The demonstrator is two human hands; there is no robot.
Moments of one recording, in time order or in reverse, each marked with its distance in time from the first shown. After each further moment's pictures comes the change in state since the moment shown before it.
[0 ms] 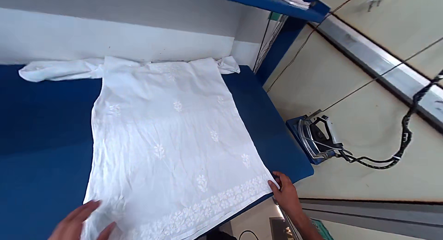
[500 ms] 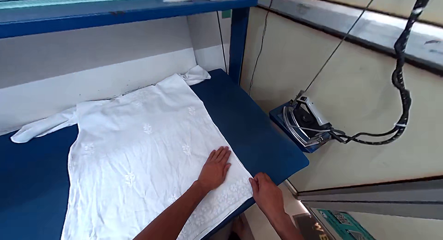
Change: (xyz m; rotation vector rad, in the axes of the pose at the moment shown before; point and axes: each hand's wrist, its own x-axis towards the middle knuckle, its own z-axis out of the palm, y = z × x) left_hand 0.219 0.232 0.294 0.275 -0.297 0.624; right_hand 0.010 -0.016 -0.009 -0.064 -0.144 0.138
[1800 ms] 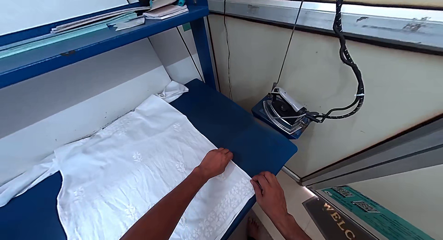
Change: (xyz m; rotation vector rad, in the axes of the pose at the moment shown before) left_hand 0.072 0.017 -0.070 0.147 -0.247 0.434; right_hand -0.012 0.025 0.039 0.150 0.658 -0.269
